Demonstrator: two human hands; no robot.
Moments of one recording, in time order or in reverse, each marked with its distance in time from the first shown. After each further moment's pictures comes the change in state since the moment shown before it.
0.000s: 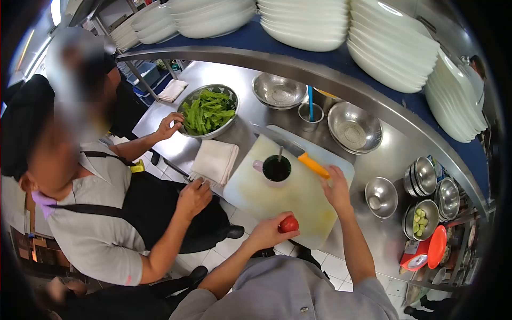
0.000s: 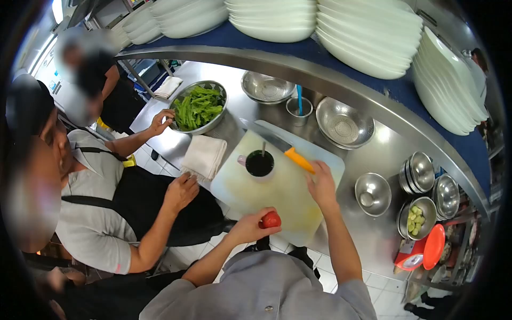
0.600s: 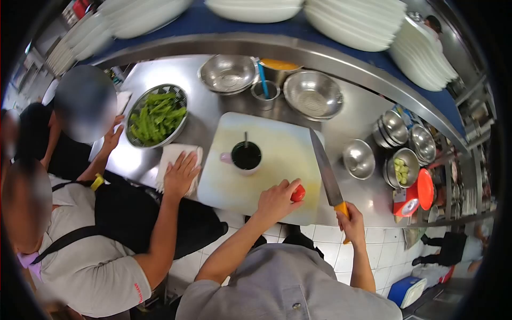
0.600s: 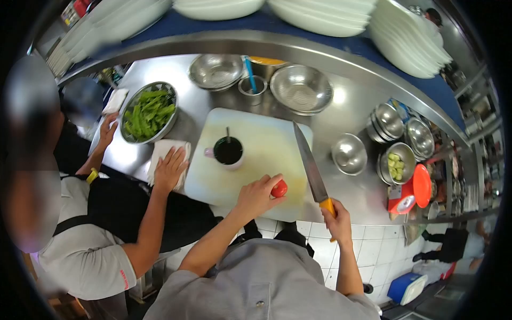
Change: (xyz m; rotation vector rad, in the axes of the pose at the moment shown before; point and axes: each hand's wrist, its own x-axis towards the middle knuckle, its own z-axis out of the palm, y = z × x) left_hand 0.056 0.022 0.023 0.414 0.017 0.393; right_hand -0.186 -0.058 -0.102 0.413 0.019 0.826
